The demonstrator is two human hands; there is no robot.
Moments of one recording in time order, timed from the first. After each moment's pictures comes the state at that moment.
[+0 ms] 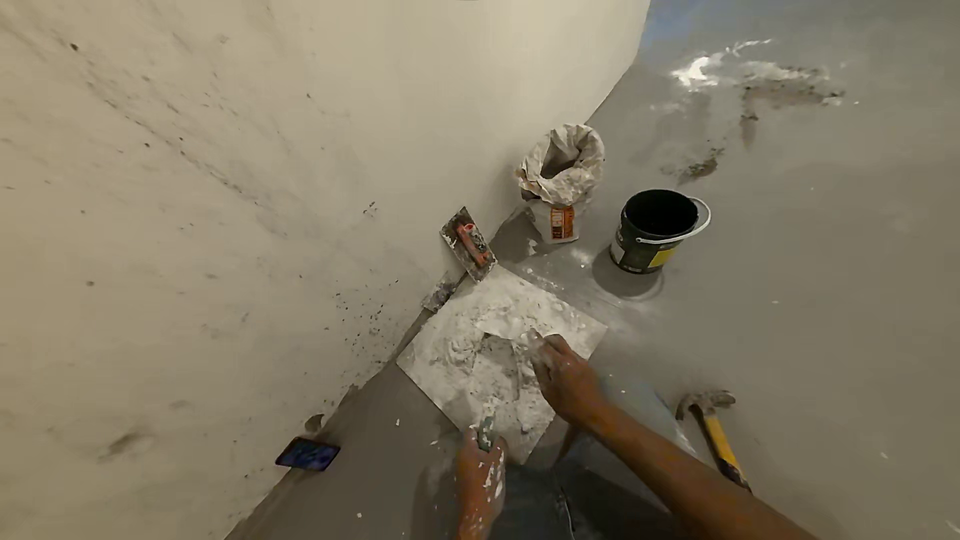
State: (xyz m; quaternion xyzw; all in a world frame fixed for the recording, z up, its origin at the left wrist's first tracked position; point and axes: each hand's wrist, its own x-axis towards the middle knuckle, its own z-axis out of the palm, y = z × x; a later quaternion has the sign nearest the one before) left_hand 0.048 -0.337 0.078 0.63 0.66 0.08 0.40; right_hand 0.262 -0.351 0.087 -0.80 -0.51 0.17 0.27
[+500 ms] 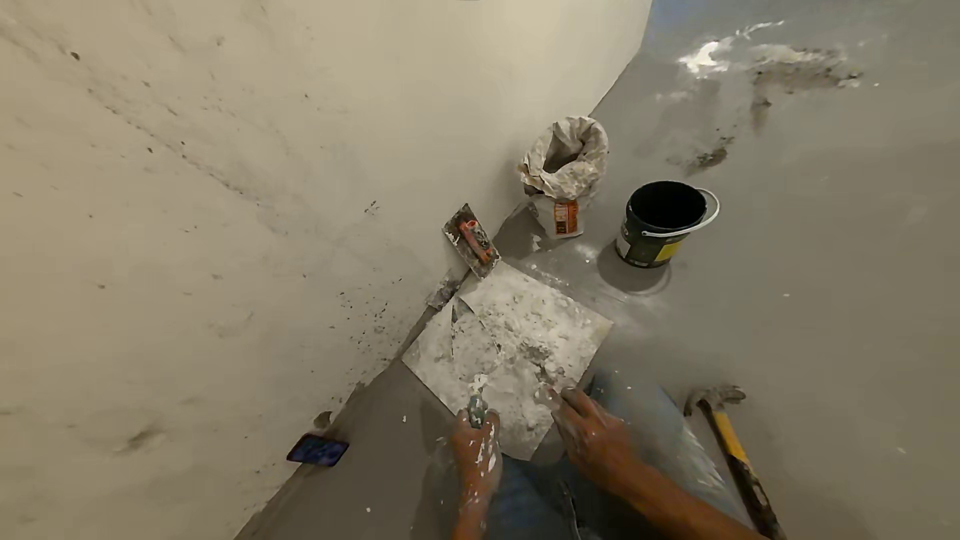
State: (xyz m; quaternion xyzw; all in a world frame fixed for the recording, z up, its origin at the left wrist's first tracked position) left_hand 0.061 -0.315 0.081 0.58 0.66 0.20 0.44; right_hand 0.226 -0.431 0.049 -0.76 -0.58 0.05 0.31
